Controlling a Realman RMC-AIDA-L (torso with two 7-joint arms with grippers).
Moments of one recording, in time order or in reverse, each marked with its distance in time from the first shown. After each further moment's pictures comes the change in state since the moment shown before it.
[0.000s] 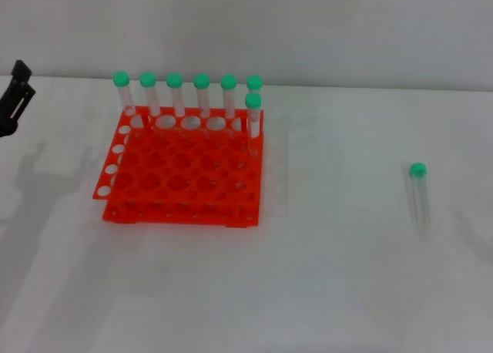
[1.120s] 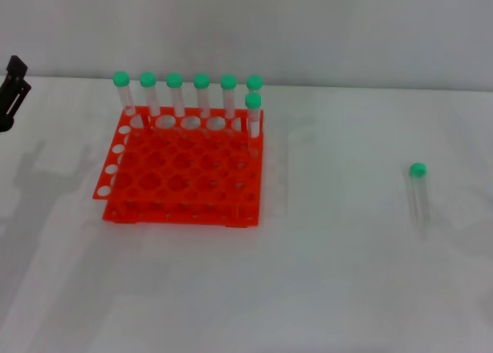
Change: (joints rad) left arm 0.006 0.000 0.000 0.019 0.001 0.000 -0.052; right arm 0.015 0.004 -0.031 -0.286 -0.190 -0.031 0.330
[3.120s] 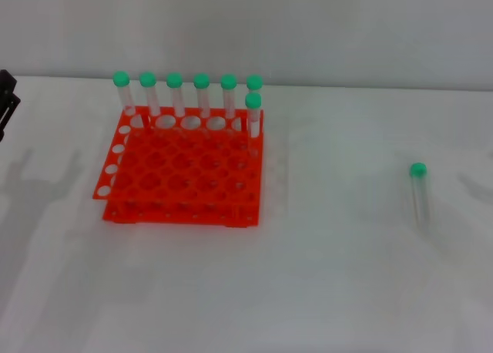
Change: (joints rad) left arm 0.032 -0.002 -0.006 0.001 -0.002 -0.012 -0.028; right arm 0.168 0.003 -0.283 -0.636 -0.497 -0.126 0.740
